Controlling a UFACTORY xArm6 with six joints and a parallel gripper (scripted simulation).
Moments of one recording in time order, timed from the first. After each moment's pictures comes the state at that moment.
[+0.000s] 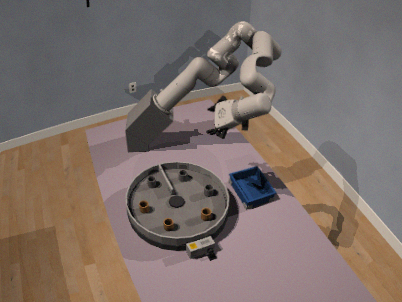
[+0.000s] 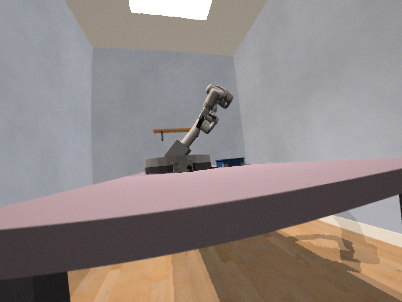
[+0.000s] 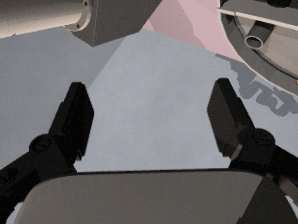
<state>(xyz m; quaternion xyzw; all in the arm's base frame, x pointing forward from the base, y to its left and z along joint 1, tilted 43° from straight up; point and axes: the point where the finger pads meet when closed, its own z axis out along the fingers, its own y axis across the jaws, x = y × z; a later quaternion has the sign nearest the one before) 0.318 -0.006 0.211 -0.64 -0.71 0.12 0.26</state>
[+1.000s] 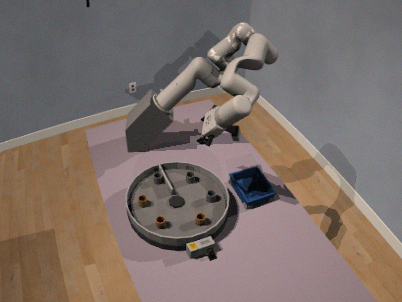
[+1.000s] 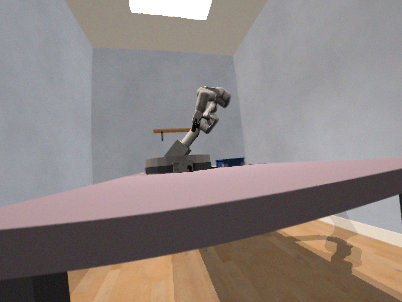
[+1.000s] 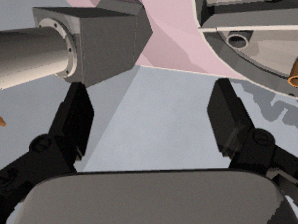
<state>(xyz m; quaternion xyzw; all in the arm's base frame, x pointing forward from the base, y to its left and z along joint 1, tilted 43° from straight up) 0.333 -0.007 0.164 -0.72 -0.62 0.06 0.30</state>
